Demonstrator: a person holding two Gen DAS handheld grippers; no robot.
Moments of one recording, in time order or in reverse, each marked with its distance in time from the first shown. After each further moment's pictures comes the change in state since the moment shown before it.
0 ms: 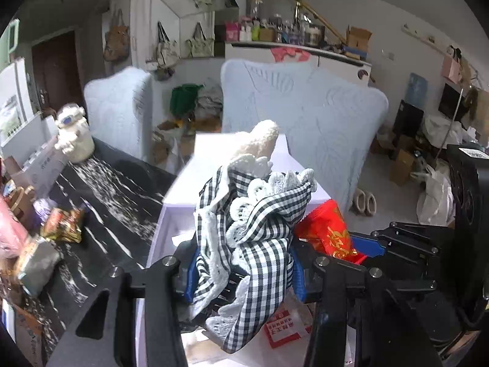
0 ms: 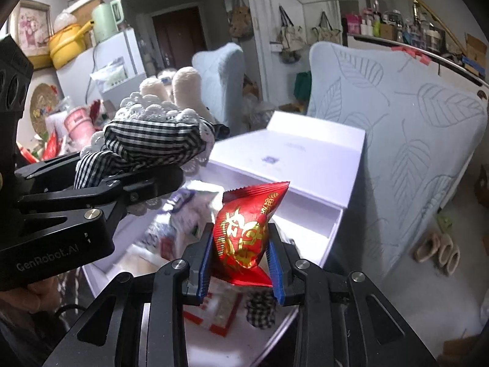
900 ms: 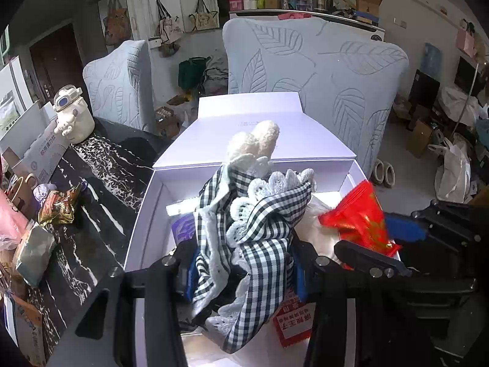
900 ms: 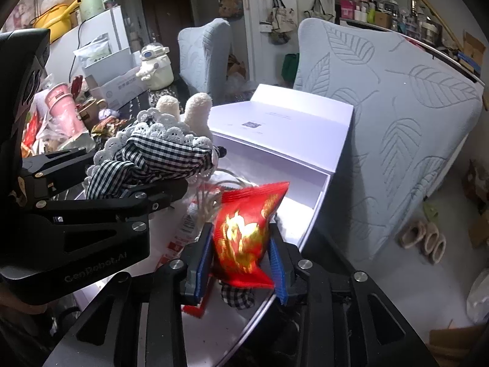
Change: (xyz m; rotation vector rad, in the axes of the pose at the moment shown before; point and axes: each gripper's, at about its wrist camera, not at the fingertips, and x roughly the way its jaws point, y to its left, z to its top) left arm 0.039 -0.008 -0.018 0.042 0.134 0.097; right arm 0.015 -0.006 -0.012 -0.016 0.093 -0.084
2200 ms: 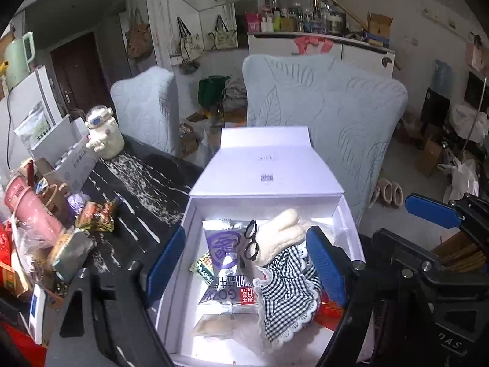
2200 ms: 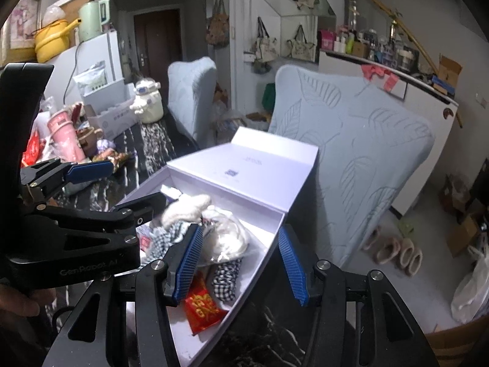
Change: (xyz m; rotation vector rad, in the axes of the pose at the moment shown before) left arm -0.074 0.004 0.018 -0.049 -0.100 0.075; right arm -0.082 0.006 0.016 -0.004 -0.138 -0.103
